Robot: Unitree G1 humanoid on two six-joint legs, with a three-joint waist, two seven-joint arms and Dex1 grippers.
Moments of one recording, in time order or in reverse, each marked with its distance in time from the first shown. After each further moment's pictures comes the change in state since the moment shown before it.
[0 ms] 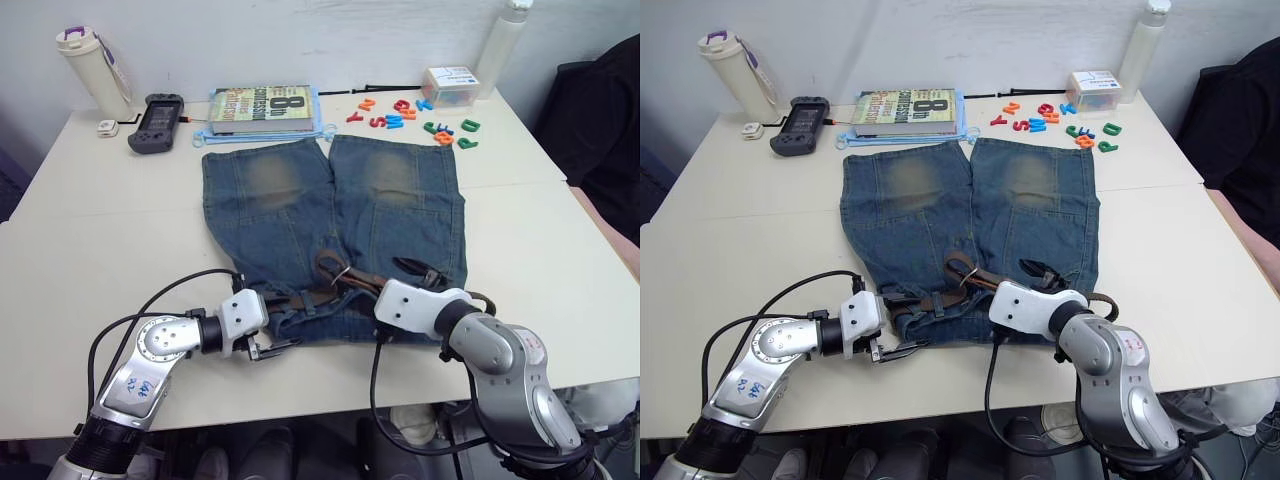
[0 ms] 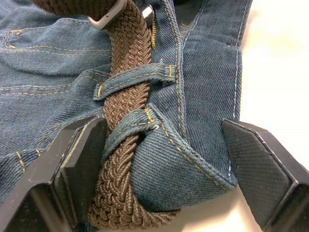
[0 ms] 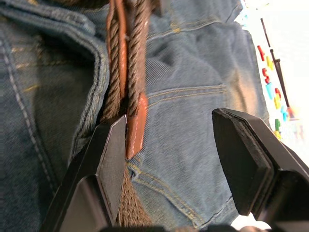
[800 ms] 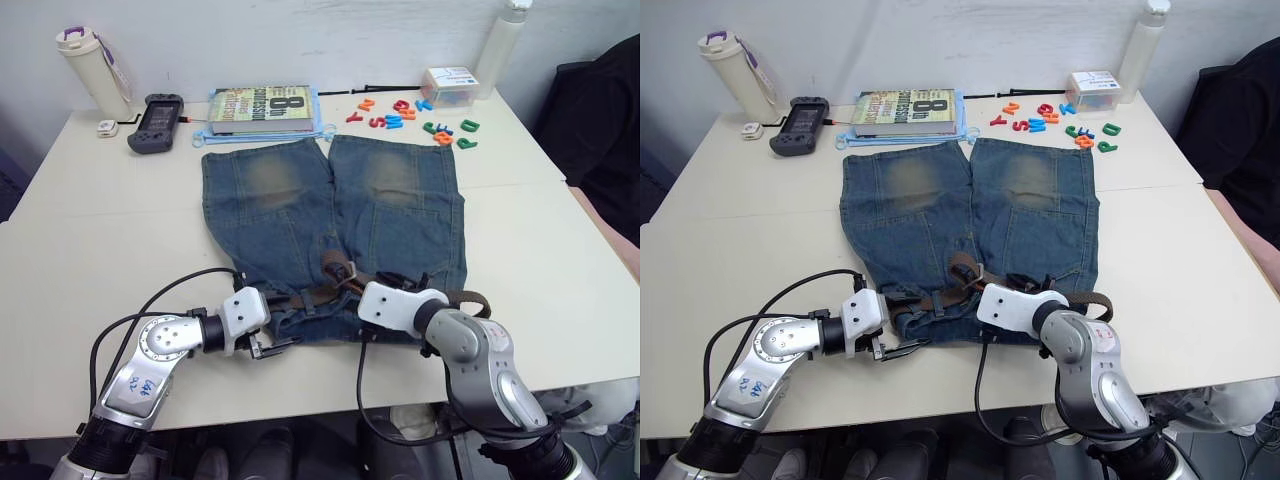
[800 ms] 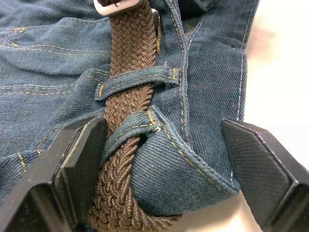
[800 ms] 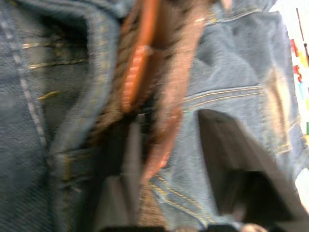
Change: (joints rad) left arm -0.003 -0.010 0.001 -0.017 0.005 0.037 0.014; right arm -0.059 0.061 0.086 0.150 -0.048 0.002 0.002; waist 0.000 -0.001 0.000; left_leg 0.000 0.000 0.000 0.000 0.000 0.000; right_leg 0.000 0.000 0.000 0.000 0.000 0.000
